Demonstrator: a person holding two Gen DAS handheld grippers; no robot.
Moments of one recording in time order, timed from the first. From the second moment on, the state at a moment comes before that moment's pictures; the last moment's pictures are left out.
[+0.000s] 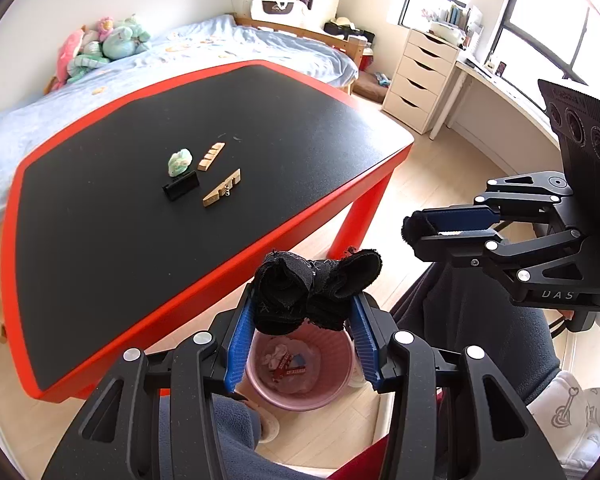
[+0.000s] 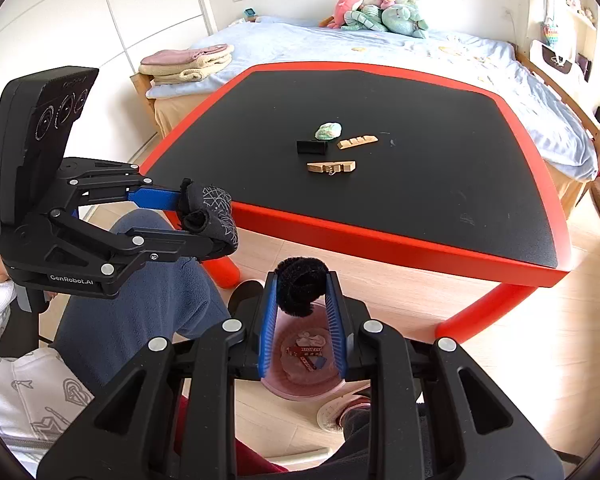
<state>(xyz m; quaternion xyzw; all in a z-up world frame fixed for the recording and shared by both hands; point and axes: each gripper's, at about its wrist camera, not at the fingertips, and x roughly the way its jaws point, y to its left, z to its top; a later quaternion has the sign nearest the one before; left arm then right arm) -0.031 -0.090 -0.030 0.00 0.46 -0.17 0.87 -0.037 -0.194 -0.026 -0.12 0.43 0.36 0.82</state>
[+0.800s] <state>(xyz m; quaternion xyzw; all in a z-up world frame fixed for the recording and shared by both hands) -0.047 -0.088 -0.030 0.00 0.45 -0.13 0.88 -0.042 -0.203 -0.036 -0.11 0.43 0.35 0.82</state>
